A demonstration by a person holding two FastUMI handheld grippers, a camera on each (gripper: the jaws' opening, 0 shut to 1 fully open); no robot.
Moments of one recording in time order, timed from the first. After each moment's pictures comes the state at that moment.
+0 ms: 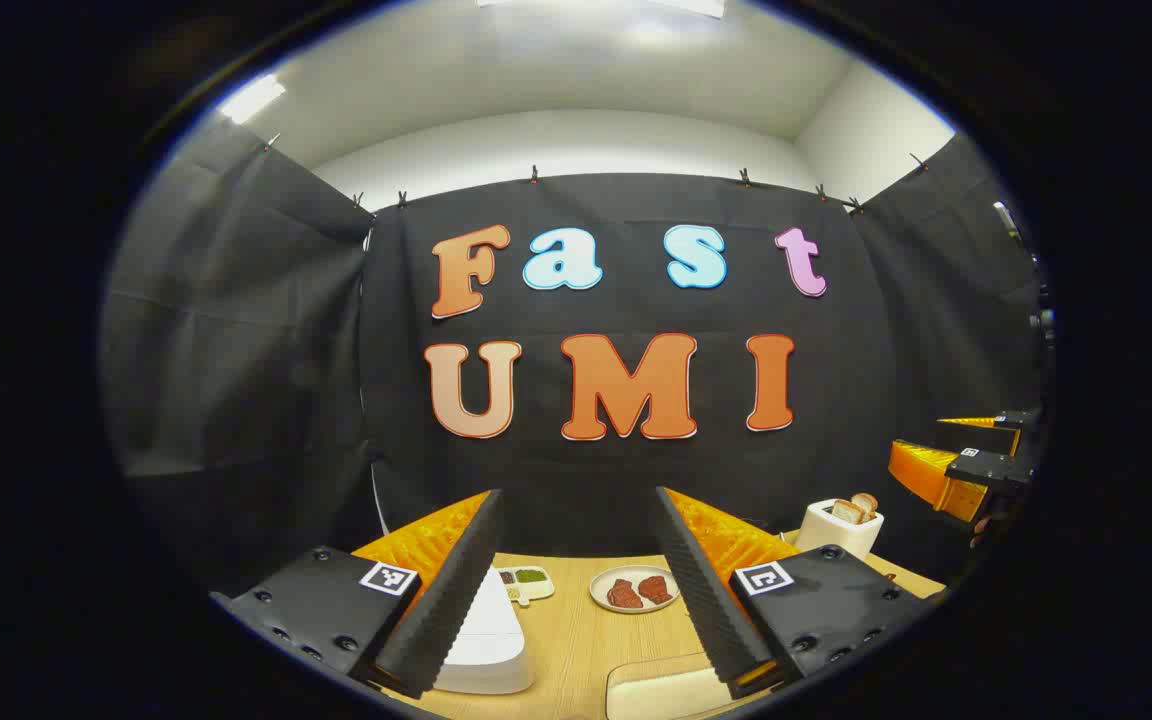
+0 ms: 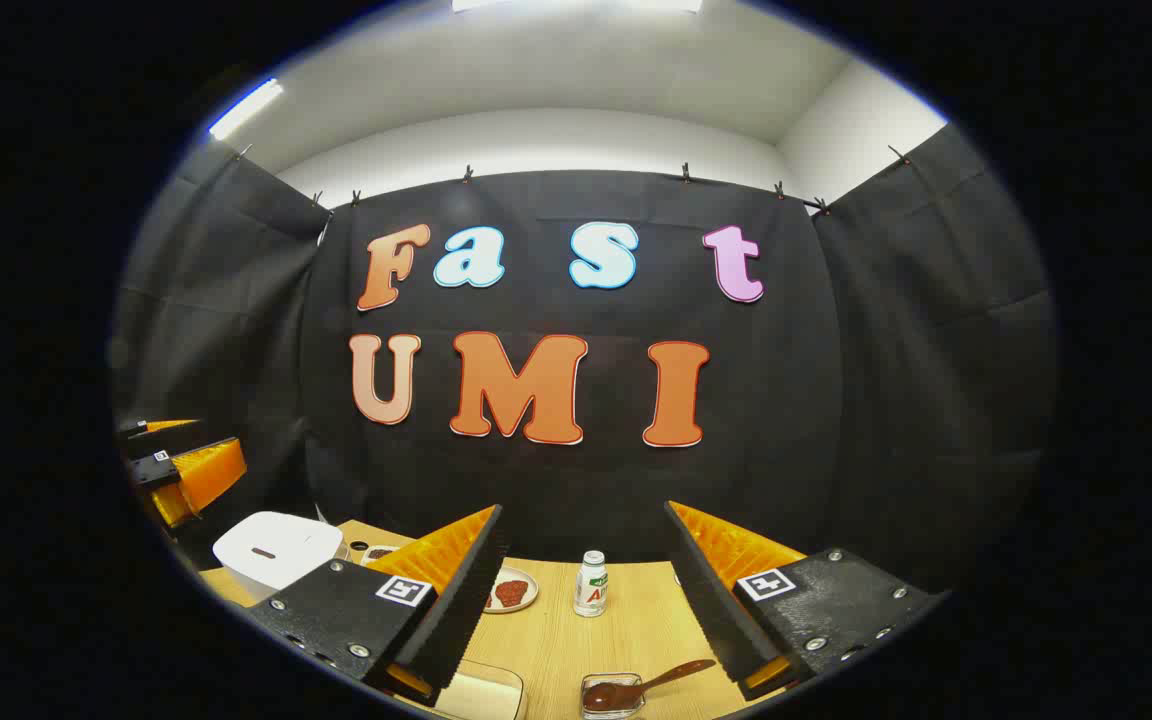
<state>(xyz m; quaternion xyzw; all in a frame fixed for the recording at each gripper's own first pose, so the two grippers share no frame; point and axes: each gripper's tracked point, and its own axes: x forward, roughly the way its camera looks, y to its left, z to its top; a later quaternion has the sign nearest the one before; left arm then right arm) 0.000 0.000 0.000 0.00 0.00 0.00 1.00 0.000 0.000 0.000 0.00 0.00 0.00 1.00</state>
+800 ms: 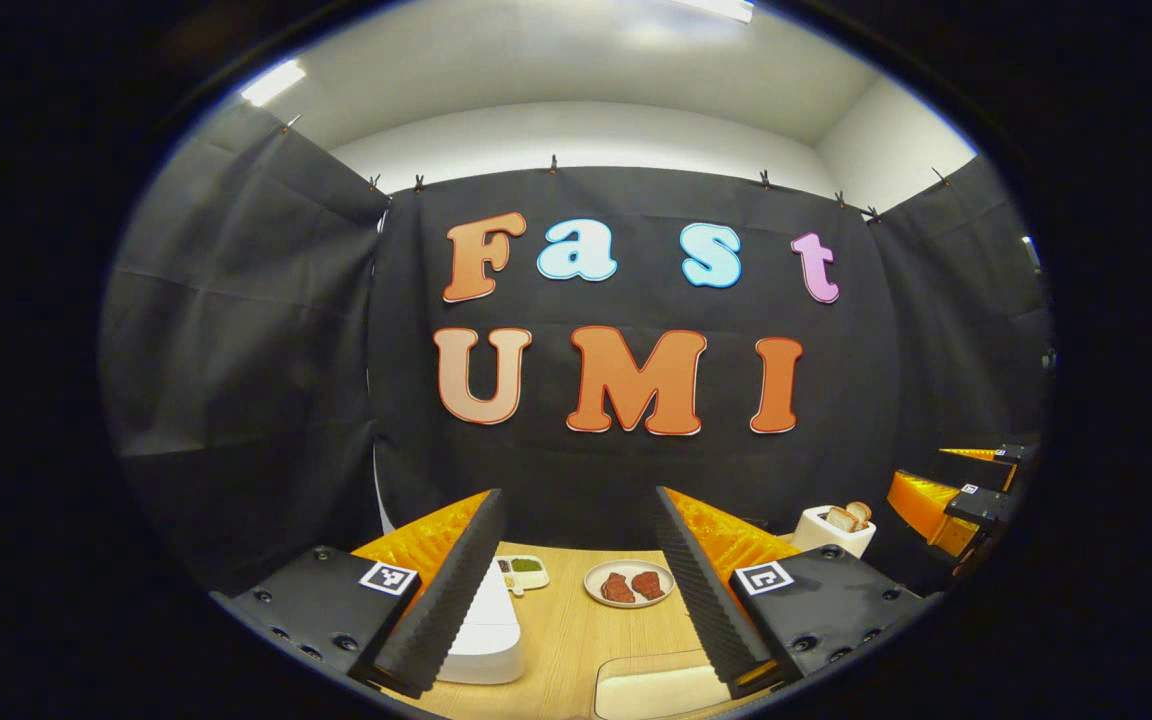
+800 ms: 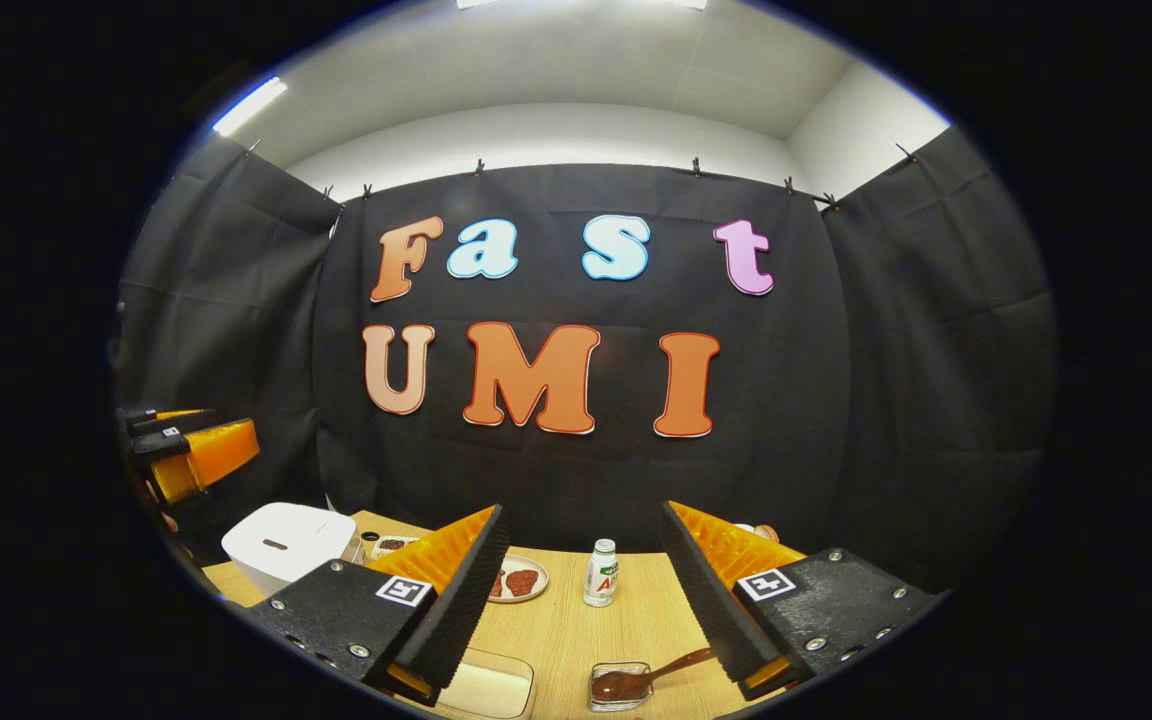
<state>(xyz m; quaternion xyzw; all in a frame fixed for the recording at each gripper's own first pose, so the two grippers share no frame) -0.002 0.015 0.003 -0.03 0.02 0.01 1.00 -0.014 0.009 -0.013 0.00 0.02 0.01 1.00</state>
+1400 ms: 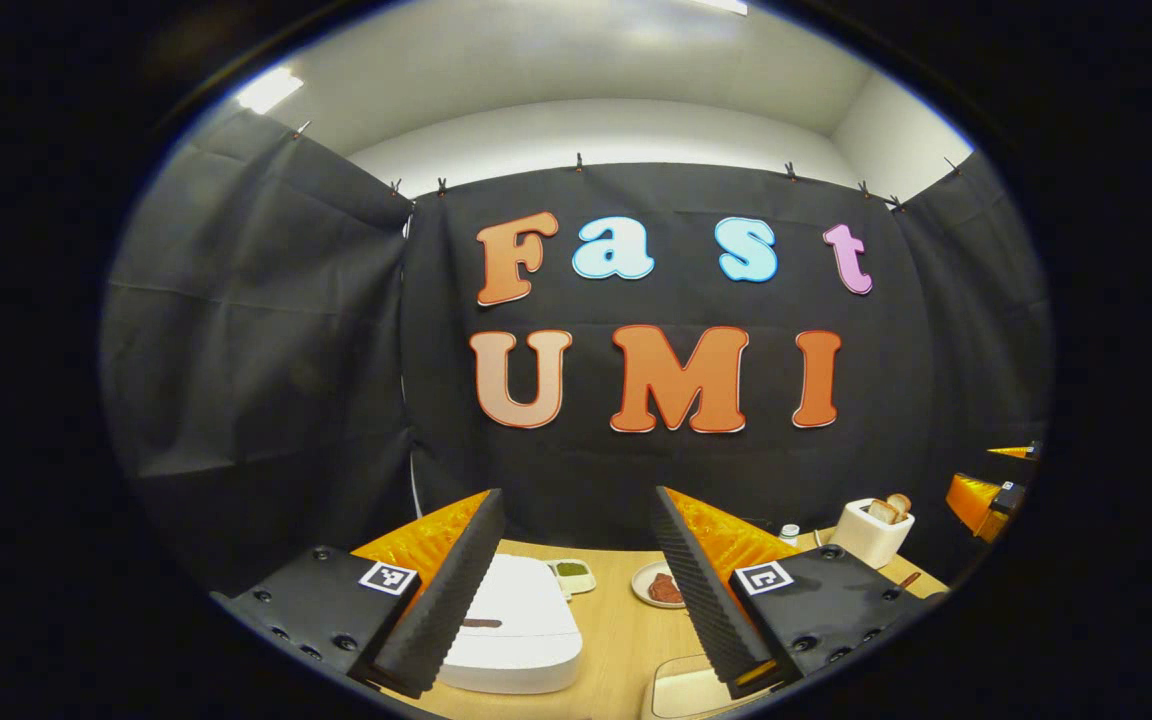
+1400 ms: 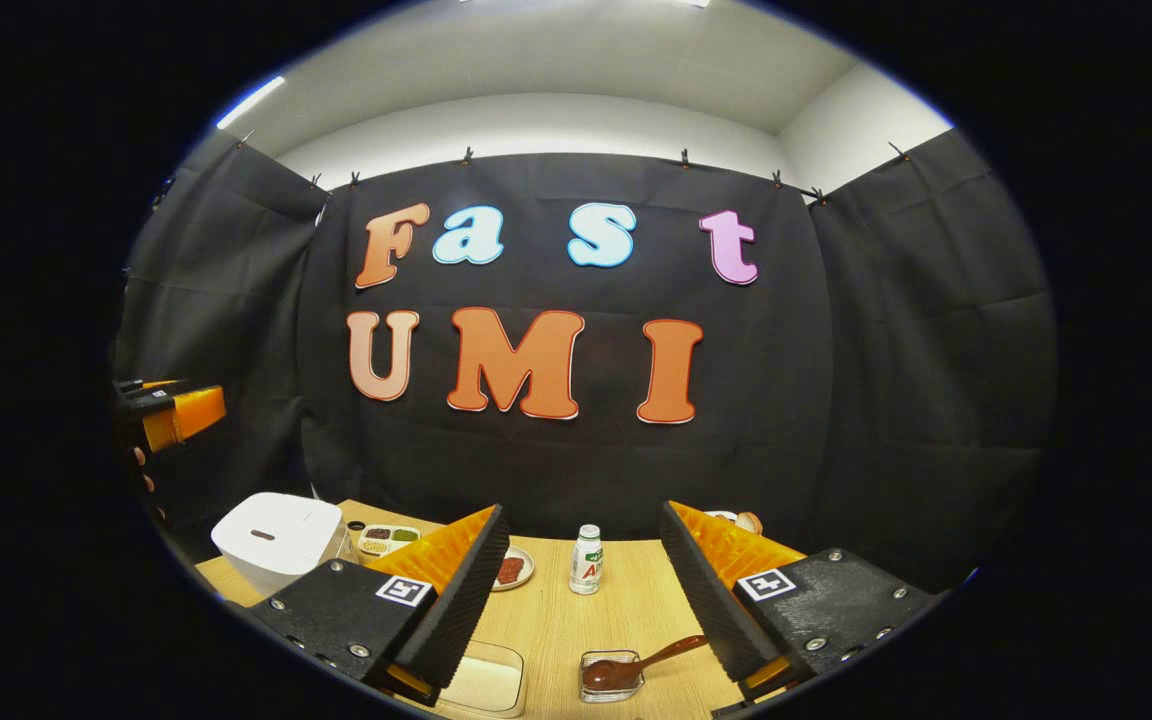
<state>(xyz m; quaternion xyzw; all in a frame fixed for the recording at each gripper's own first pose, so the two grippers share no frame) 0.009 0.082 0.006 0.00 0.02 0.06 1.00 -0.021 -0.002 -0.026 -0.01 0.03 -0.01 1.00</state>
